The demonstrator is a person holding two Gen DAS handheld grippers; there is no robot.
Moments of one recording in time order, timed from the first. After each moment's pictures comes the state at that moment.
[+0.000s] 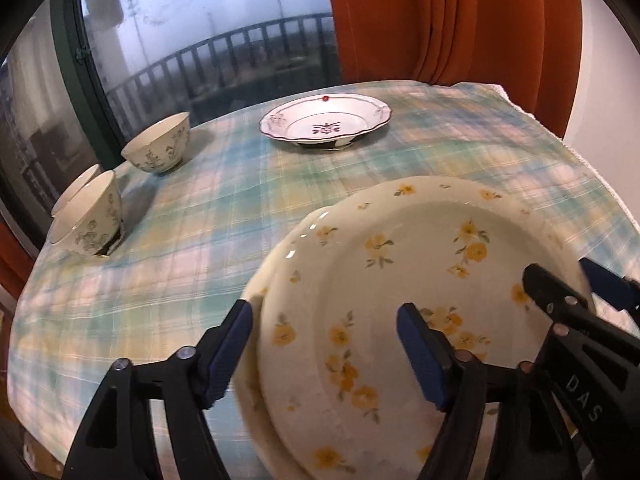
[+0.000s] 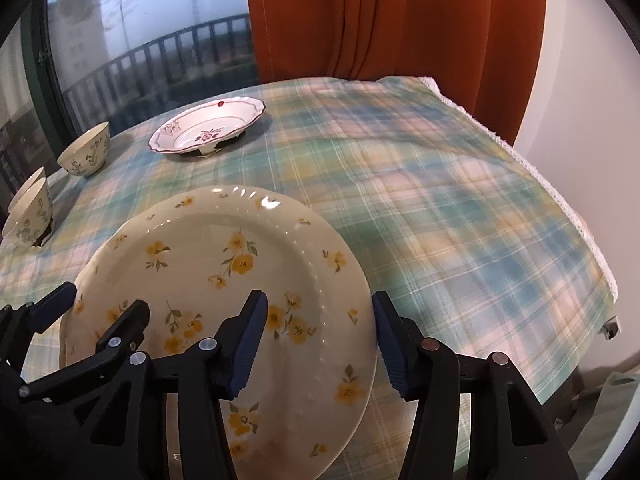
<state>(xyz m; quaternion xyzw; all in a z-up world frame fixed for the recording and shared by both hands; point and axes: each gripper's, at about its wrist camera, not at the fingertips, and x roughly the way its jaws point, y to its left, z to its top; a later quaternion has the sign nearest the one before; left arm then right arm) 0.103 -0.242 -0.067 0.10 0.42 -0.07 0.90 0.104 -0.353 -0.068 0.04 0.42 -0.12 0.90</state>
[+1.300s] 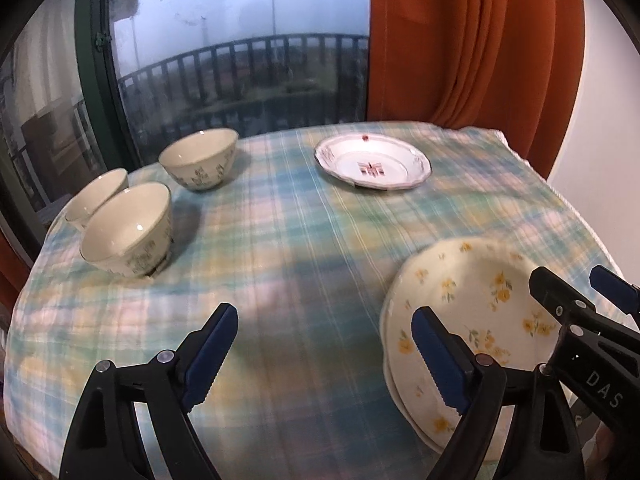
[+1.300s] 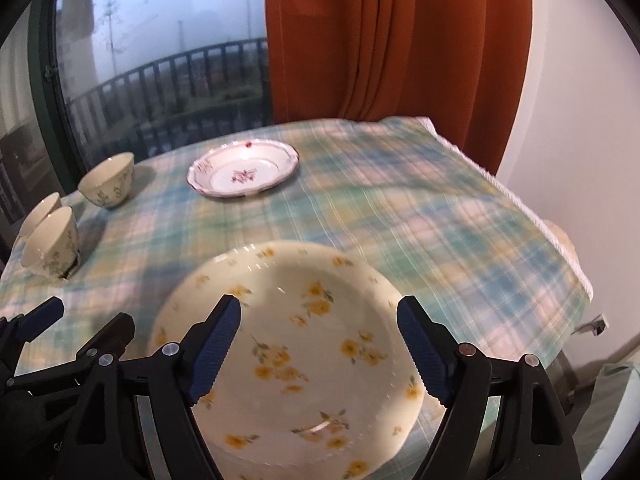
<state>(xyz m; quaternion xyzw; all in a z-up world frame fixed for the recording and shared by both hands) 0.119 -0.141 -0.017 0.04 0.39 -0.12 0.91 0.103 -0.275 -0.016 0.03 0.37 -0.16 0.91</state>
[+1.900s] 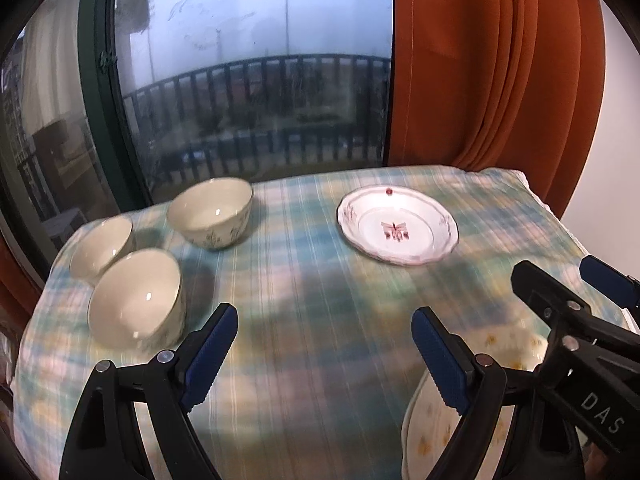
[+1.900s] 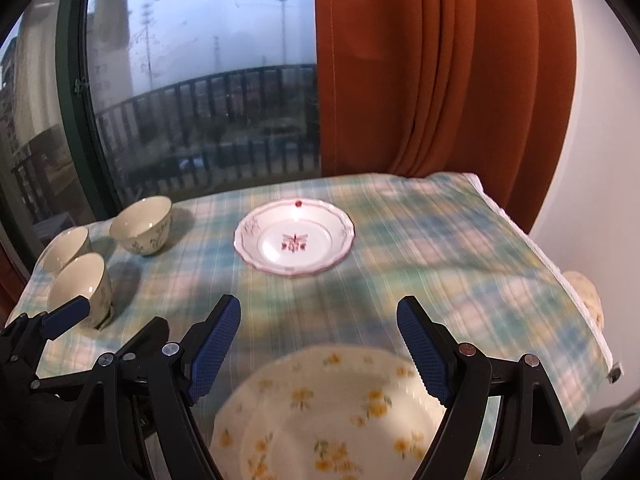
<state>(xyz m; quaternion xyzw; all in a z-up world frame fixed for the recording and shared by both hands) 0.183 -0.147 0.016 0.04 0.36 -0.10 0.93 0.179 -0.256 0.024 0.02 0.33 -0.10 0.94</state>
